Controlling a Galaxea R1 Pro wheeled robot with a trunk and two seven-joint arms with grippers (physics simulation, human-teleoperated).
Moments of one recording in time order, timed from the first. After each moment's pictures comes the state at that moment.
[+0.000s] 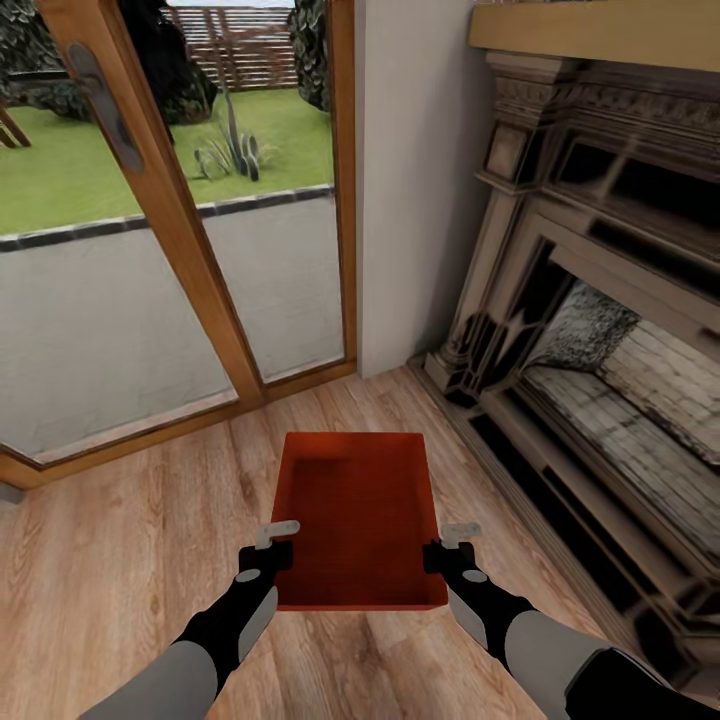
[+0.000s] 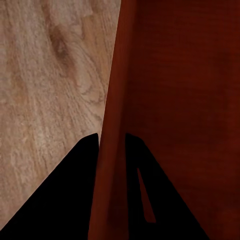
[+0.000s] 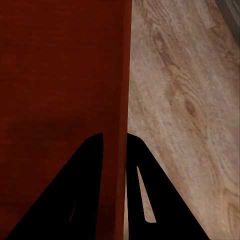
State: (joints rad) left arm -0.63 -0.10 -0.16 -0.44 0.20 0.00 0.27; right arm -0.78 0.07 0.61 -0.13 -0.53 -0.17 -0.13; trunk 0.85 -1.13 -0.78
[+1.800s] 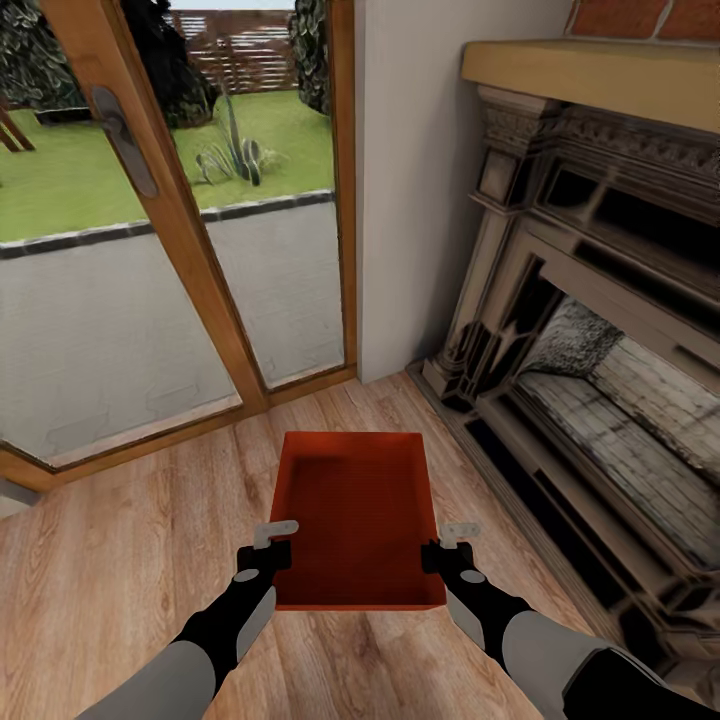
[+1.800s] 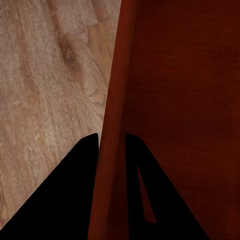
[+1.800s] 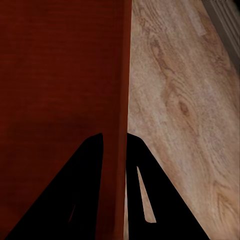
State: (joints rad) left arm -0.63 -0.09 -0.17 -0.44 0.20 0.00 0.27; right arm -0.78 0.08 0.61 -0.13 -0.53 -0.18 -0.14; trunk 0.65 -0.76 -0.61
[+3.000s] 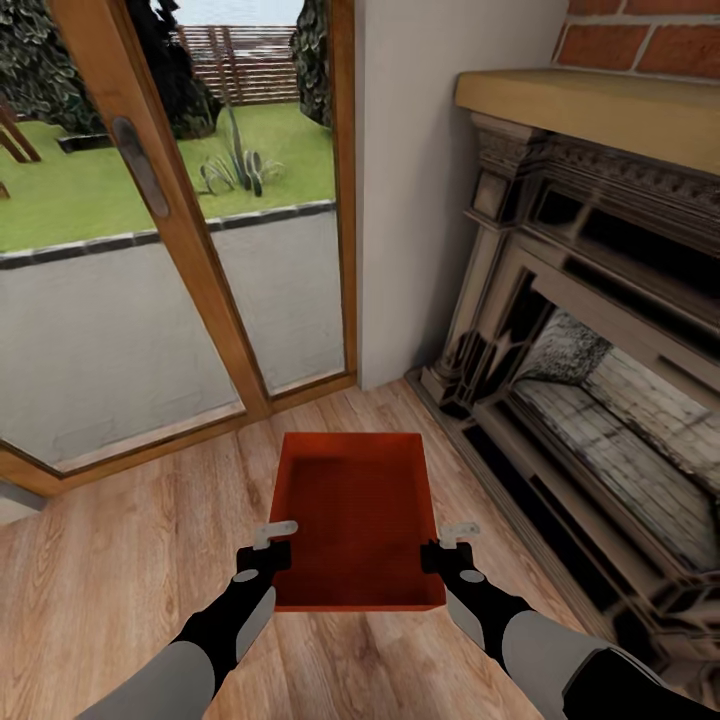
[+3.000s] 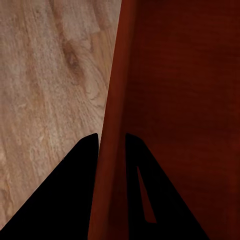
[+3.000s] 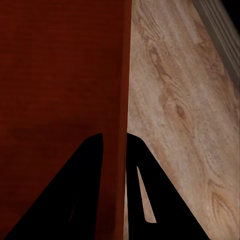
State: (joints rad) left arm -0.63 -0.09 -0.17 -0.44 0.21 0.00 0.27; right arm -0.78 0.08 0.62 -0.13 -0.53 -0.17 -0.14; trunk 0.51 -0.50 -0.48
